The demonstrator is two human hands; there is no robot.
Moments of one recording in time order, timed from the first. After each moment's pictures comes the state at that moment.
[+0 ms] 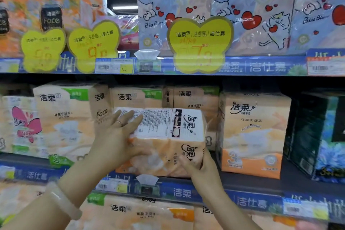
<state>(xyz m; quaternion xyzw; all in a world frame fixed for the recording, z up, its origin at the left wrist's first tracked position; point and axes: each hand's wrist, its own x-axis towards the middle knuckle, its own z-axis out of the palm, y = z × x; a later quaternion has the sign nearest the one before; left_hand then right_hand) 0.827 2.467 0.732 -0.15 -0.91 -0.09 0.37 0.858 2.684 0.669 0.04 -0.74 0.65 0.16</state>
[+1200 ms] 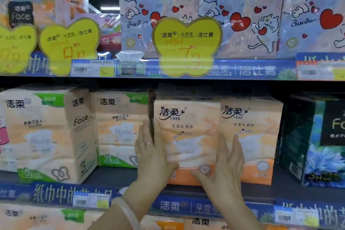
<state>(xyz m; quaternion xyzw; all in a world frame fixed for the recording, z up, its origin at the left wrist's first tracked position) 0.794 2.588 0.683 -0.15 -0.89 -0.27 0.33 0.847 2.743 0.664 0.00 -0.87 0.31 0.39</state>
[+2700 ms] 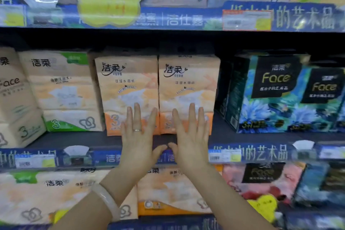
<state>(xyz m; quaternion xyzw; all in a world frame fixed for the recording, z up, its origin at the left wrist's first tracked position) 0.840 2.674 0.622 -0.23 -0.88 -0.21 0.36 0.865 2.813 0.621 -0.02 -0.88 0.04 0.47</state>
